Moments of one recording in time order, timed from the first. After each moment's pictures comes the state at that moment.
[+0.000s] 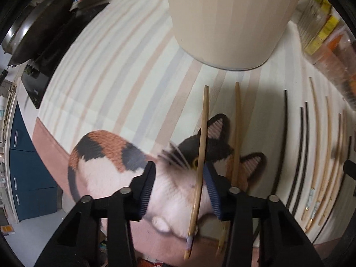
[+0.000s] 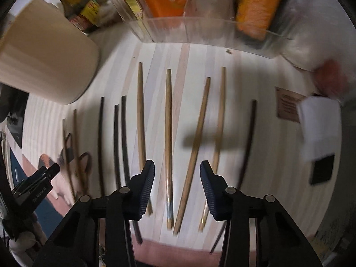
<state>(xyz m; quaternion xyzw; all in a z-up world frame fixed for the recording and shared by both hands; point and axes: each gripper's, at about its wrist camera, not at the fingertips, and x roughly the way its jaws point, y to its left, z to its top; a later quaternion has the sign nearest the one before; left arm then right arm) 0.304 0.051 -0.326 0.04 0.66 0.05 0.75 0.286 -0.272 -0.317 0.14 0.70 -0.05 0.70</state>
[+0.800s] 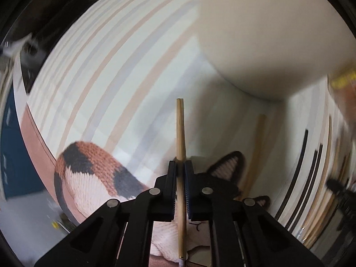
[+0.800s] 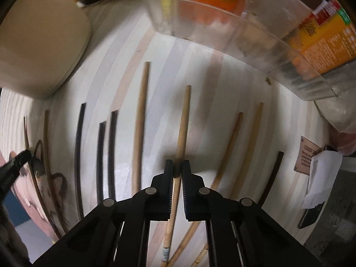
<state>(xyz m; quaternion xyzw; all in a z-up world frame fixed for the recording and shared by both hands) 0.364 0.086 -0.346 -0.05 0.68 0.09 0.73 0.361 -0.218 -0.377 0.03 0.73 -0.03 0.68</state>
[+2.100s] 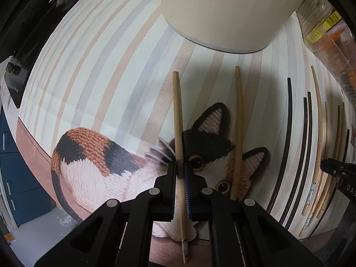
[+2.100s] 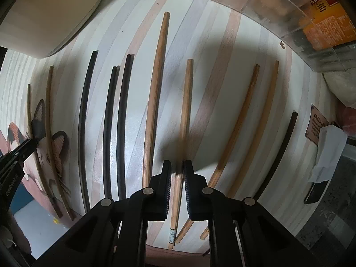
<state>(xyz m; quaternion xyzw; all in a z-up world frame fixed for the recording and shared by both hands) 0.316 0.009 -0.351 0.02 0.69 0.01 0.72 0.317 -0.161 -0.398 0.03 0.78 -0.02 0.63</state>
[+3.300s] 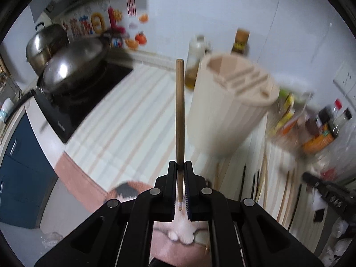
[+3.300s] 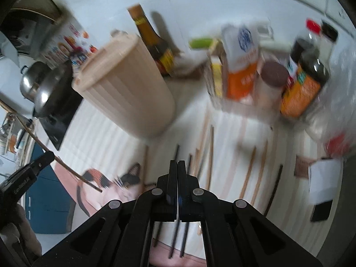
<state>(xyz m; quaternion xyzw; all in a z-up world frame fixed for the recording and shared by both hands) 0.292 0.046 -0.153 -0.03 0.49 0.02 0.87 0.308 -0.177 -0.211 0.13 0.58 0.07 0.80</state>
